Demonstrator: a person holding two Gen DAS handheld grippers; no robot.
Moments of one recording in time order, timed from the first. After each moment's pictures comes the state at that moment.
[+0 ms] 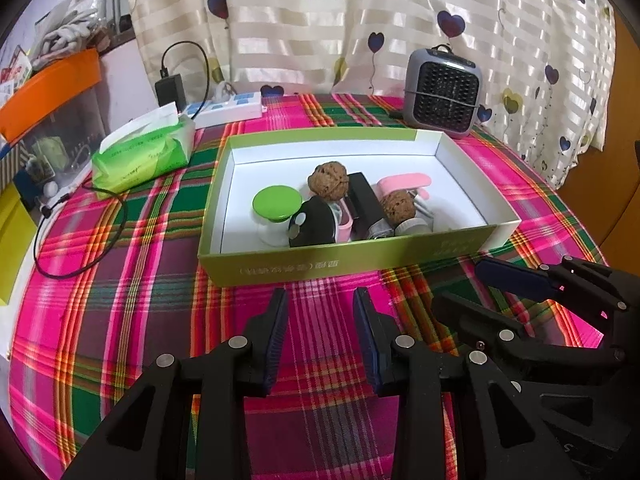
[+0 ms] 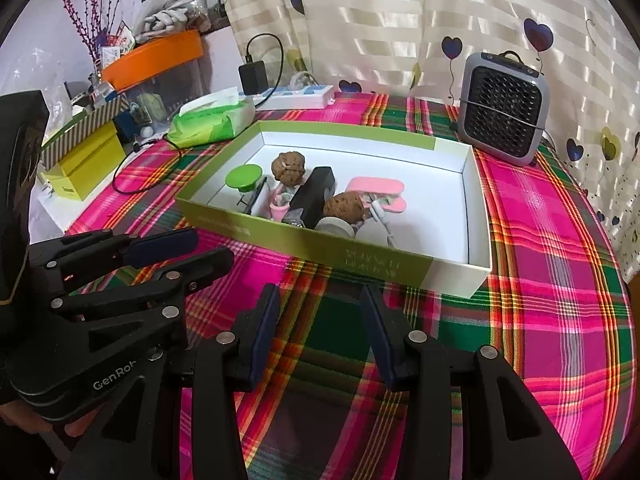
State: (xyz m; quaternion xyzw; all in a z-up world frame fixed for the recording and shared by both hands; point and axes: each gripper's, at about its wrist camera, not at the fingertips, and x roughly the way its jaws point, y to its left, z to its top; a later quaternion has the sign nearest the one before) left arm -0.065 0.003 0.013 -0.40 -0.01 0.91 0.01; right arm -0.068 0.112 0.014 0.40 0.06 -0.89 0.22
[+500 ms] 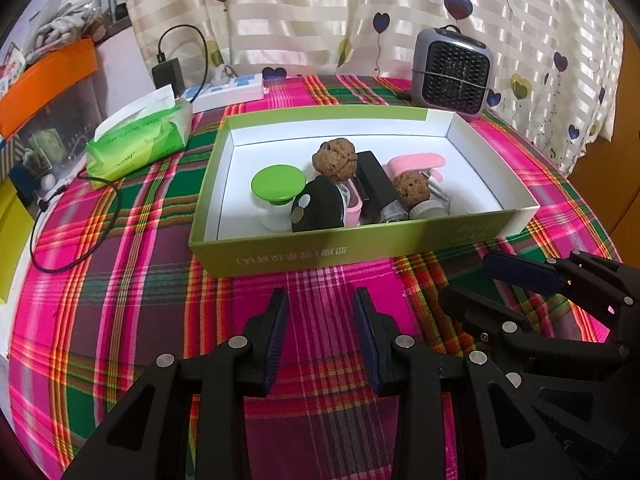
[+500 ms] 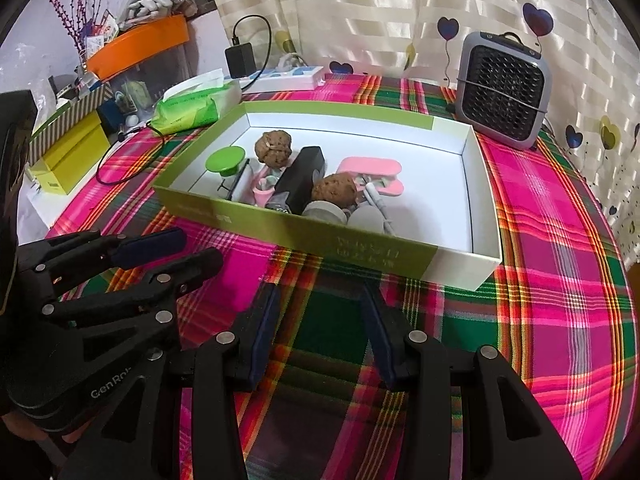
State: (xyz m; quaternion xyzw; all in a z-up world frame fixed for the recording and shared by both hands) left arm -0.075 0.003 0.001 -0.43 0.00 0.90 0.00; right arm -0.080 0.110 0.002 0.42 0.06 -0.88 0.21
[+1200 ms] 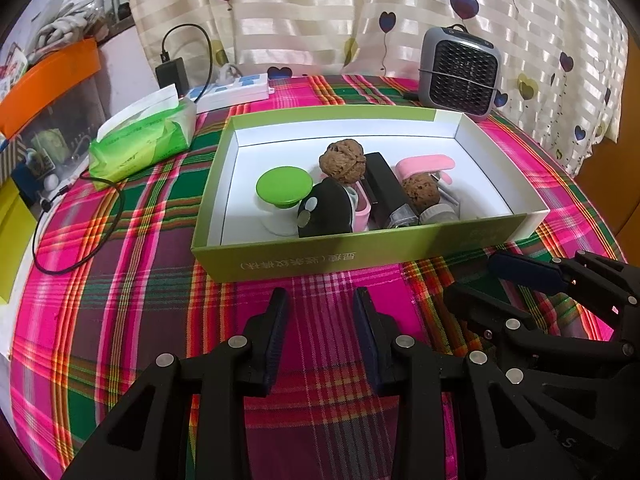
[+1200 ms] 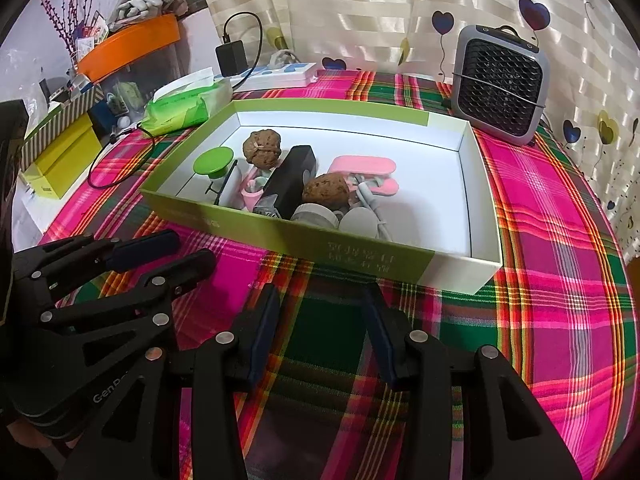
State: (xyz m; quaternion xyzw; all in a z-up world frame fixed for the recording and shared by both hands) left arm -0.080 0.002 0.000 -0.43 0.00 0.90 -0.01; right arm -0.088 0.111 0.000 0.43 0.06 -0.88 0.20
